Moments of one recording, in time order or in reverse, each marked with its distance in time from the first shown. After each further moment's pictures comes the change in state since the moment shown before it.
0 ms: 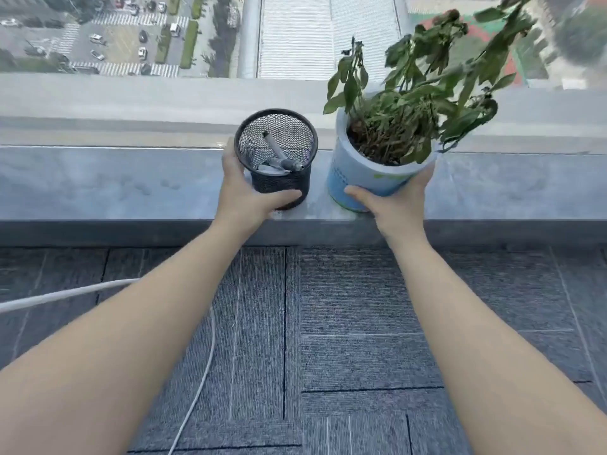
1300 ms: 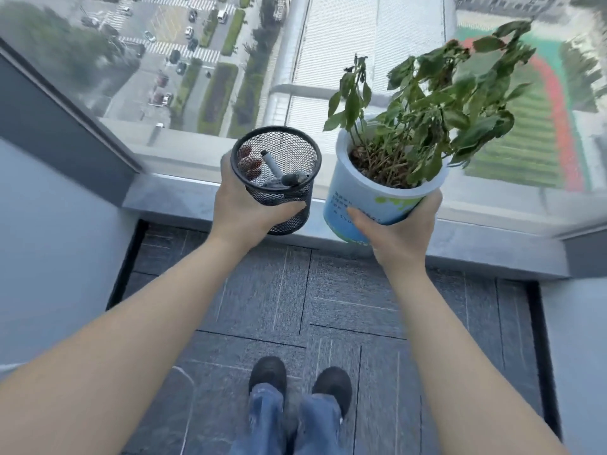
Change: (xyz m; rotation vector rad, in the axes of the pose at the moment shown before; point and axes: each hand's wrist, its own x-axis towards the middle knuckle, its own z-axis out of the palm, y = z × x) left_hand -0.184 0.337 -0.159 0.030 0.206 0.021; right_hand -0.157 -0.340 -0.069 0.001 -0.048 -0.159
